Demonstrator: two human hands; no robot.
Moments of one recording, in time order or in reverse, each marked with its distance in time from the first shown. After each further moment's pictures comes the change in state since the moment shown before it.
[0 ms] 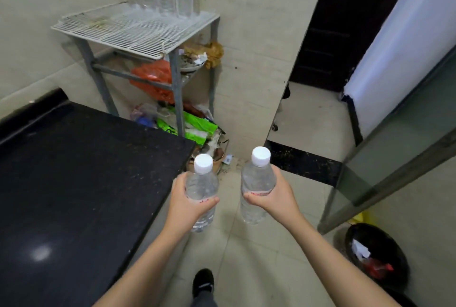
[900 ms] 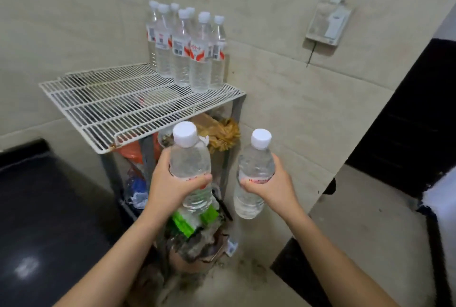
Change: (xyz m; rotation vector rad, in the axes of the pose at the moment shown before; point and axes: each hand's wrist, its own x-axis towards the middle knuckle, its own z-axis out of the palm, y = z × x) left_hand 0.336 0.142 0.114 -0.095 0.407 0.240; right_hand 0.432 -0.088 -0.082 0.050 -0.265 -0.370
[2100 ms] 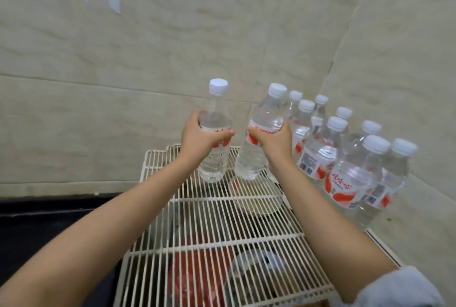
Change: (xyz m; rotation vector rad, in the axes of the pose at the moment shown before) left_hand 0.366 -0.007 -0.154 0.148 0.619 0.056; right_hand 0.401 -0.181 0.267 0.341 -0.251 -0.265
